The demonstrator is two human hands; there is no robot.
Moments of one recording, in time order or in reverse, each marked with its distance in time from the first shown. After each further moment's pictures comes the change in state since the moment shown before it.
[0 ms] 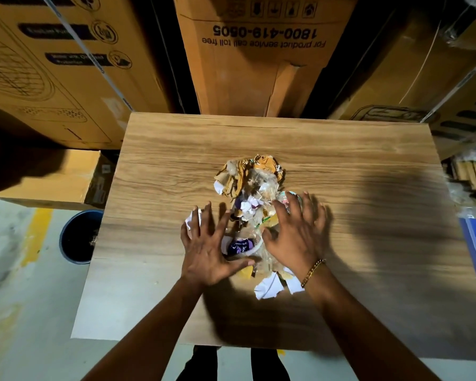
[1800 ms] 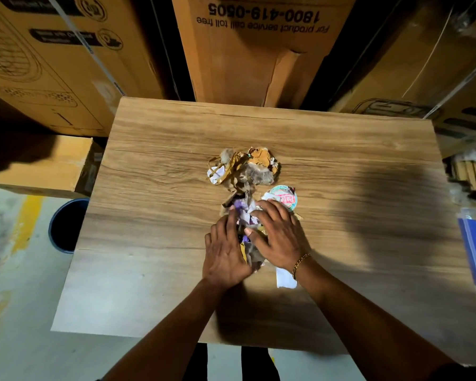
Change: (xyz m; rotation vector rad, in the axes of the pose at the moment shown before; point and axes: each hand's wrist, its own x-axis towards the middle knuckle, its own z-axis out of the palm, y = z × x) left_hand -0.001 0.061 0.041 -0.278 0.118 -0.030; right_hand 0.009 0.026 0.076 0.267 -0.018 -0.281
